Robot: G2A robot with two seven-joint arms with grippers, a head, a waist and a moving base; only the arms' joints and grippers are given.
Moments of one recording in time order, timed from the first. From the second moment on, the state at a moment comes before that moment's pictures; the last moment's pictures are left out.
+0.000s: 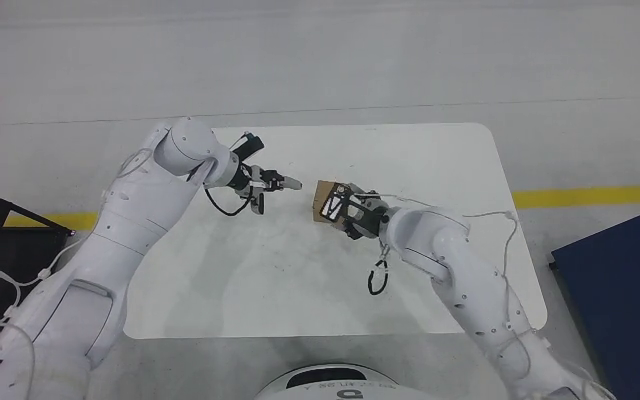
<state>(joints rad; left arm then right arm) 0.64 -1.10 -0.80 -1.13 -0.01 0.37 -1.36 -1.25 -1.21 1.04 -1.89 -1.36 -0.45 0.96</state>
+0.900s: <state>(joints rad) 0.64 -1.10 -0.80 -1.13 -0.01 0.37 -1.36 -1.00 -1.29 0.83 -1.64 -1.36 -0.28 1.09</state>
